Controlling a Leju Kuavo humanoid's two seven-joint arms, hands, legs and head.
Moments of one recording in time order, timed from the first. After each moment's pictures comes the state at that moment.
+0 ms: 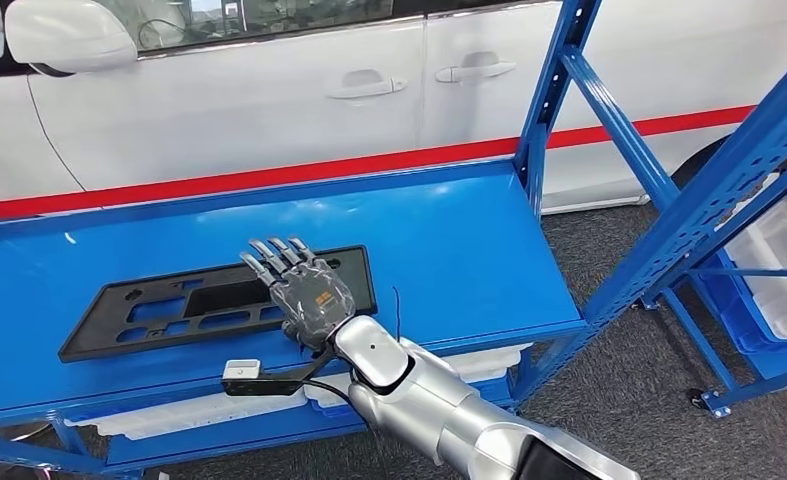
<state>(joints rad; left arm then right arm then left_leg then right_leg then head) -0.05 0.02 0.08 -0.19 0.24 0.09 -0.31 -0.75 0.36 1.05 -0.71 0.94 -0.55 0.11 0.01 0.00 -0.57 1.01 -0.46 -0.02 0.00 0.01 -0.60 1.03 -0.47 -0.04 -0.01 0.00</state>
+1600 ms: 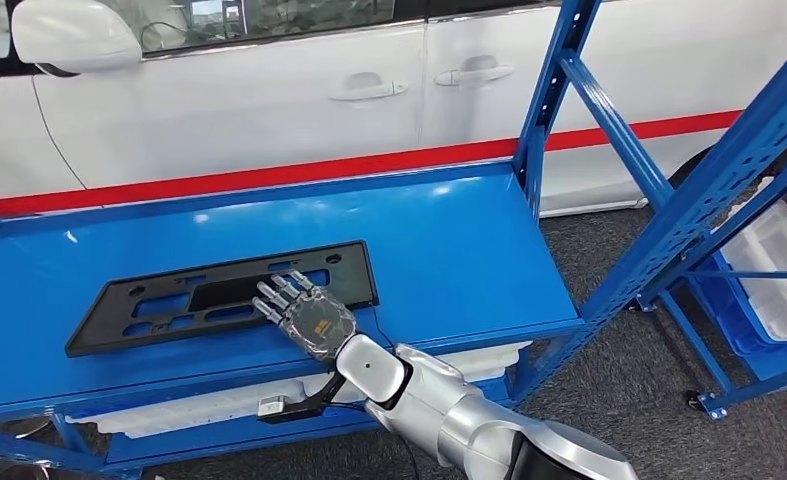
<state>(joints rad) -0.04 0.02 0.07 -0.19 0.24 0.08 -0.32 -0.78 0.37 1.19 -0.49 1.18 -0.45 0.17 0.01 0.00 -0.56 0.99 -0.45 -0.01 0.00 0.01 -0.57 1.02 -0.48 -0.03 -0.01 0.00</state>
